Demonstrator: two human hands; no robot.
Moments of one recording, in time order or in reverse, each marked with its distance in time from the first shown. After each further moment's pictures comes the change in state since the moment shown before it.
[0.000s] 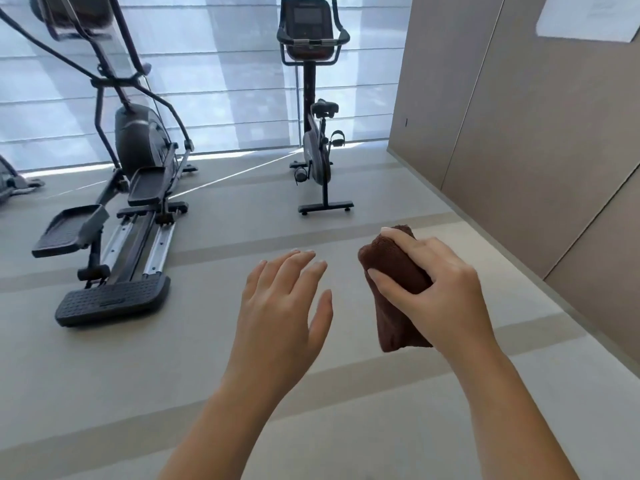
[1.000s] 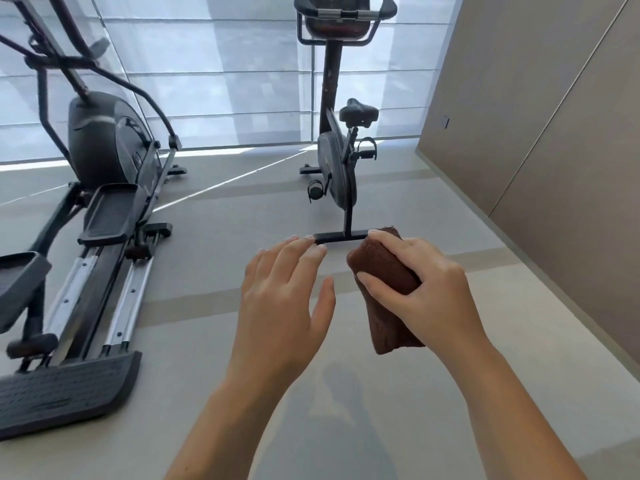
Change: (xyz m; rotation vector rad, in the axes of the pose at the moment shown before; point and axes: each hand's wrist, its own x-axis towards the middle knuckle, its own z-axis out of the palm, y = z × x) left_hand 0.455 -0.373 0.257 -0.091 0.026 -0.120; right_hand 0.523 0.132 0.352 0.068 -0.158 0.036
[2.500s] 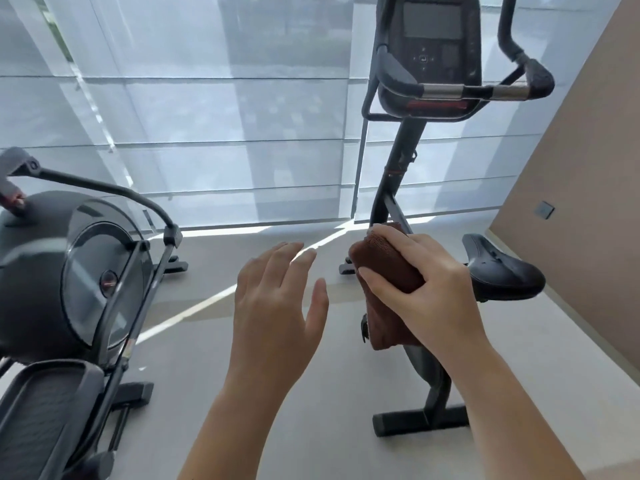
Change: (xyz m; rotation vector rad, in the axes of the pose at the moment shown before) left_hand 0.738 -0.557 0.299 0.062 0.165 -0.025; right_hand 0.883 0.144 0.405 0.048 0.105 -0.112
